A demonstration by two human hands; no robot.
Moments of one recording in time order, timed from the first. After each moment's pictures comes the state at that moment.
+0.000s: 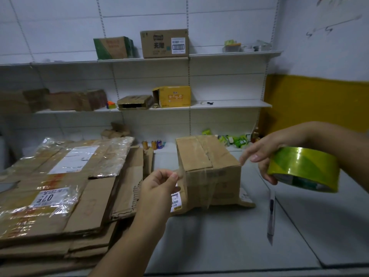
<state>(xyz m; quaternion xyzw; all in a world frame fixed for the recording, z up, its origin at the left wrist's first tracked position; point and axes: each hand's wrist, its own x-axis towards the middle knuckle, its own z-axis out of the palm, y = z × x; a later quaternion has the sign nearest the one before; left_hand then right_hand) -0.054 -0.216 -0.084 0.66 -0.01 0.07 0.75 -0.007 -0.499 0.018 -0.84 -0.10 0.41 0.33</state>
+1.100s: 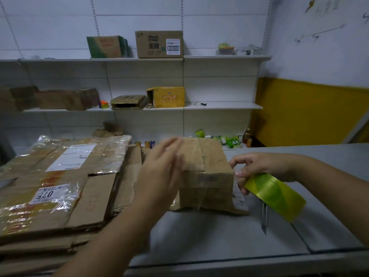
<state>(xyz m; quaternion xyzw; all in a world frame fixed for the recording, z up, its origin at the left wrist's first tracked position) -0.051 -0.202 -0.063 0.82 -0.28 0.36 0.34 -0.045 -0.469 -0.037 -0.81 -0.07 0.26 0.53</state>
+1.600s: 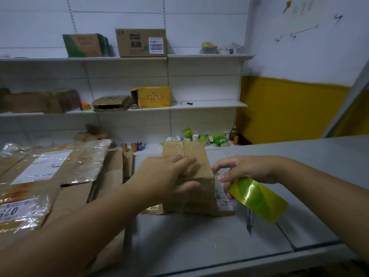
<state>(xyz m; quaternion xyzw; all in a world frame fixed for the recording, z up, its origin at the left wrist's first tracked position) -0.012 -0.227 -0.050 0.87 -0.45 0.20 0.00 -0.049 -0.467 -0.037 -0.84 -0.08 0.26 0.48</state>
